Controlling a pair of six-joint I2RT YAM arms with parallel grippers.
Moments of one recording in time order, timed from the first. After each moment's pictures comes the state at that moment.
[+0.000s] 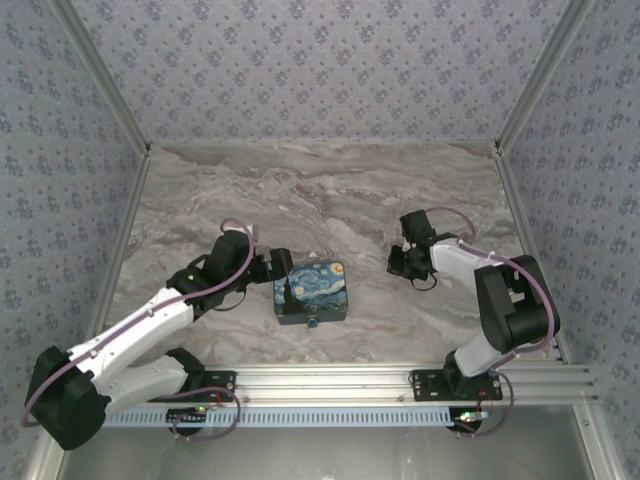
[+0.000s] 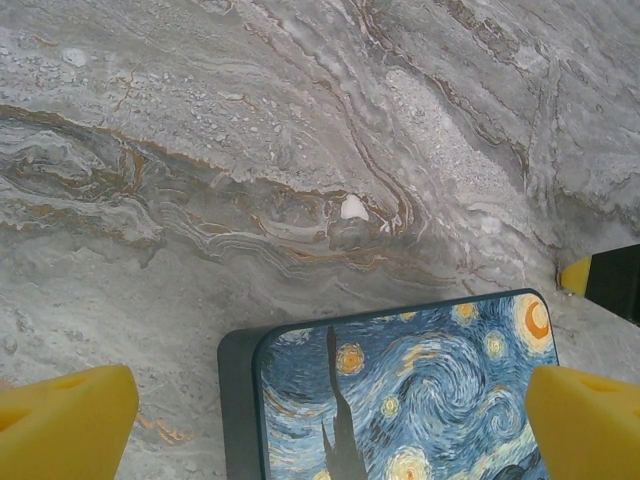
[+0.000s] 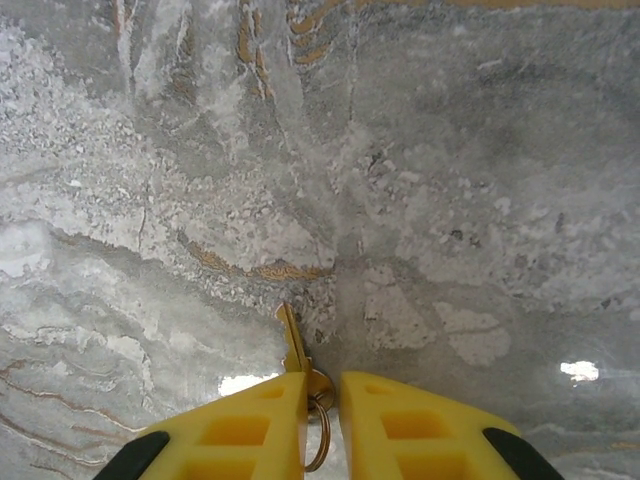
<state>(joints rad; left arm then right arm) -0.67 1.01 0.67 -0.38 -0.05 -0.75 0.30 1.57 0.78 -0.42 -0.12 0.53</state>
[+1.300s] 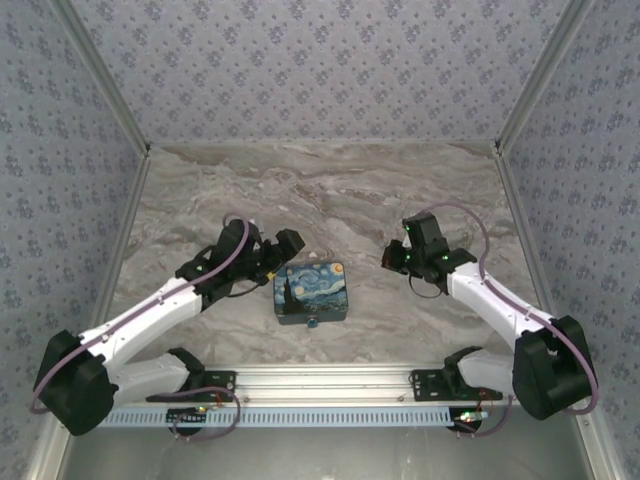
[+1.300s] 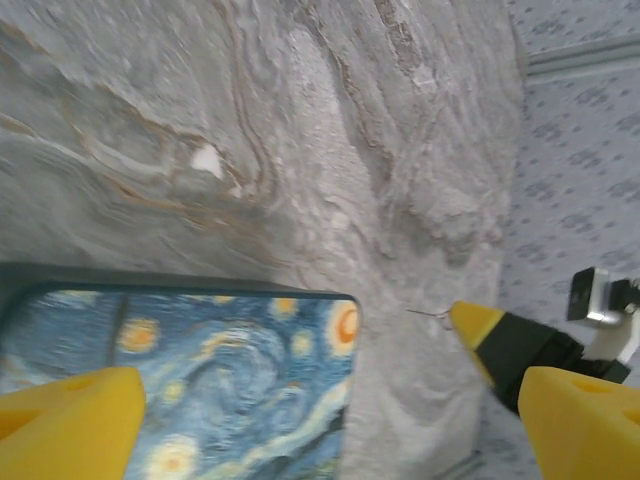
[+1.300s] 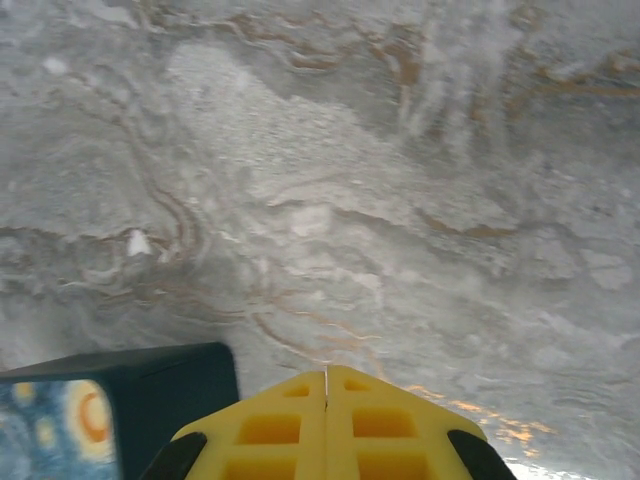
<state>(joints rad) -0.67 1.11 0.72 -0.22 0.17 -1.26 0.41 1.20 0.72 -0.38 -0.15 0.65</state>
